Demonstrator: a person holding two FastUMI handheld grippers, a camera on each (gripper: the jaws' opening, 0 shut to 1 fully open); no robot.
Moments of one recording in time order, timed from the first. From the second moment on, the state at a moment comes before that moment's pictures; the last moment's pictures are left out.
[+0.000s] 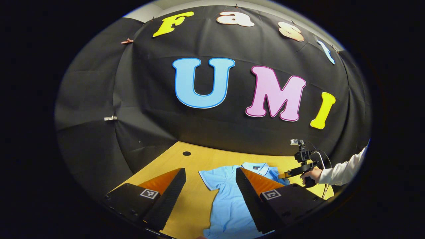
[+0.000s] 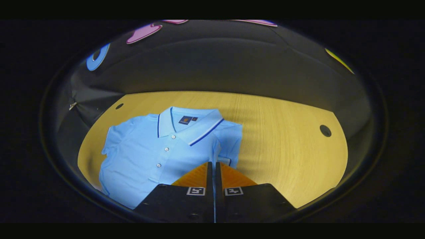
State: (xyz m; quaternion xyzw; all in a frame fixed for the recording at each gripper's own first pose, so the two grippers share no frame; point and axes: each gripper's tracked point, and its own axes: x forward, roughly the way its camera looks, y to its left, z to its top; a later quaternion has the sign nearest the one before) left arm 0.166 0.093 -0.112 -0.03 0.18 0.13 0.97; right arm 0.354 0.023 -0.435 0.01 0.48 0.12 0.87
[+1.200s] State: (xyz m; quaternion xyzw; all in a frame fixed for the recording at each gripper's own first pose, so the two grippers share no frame) left arm 0.305 0.130 -0.250 -0.07 0.32 0.09 0.94; right arm 0.355 -0.026 -0.349 0.06 0.39 0.09 0.91
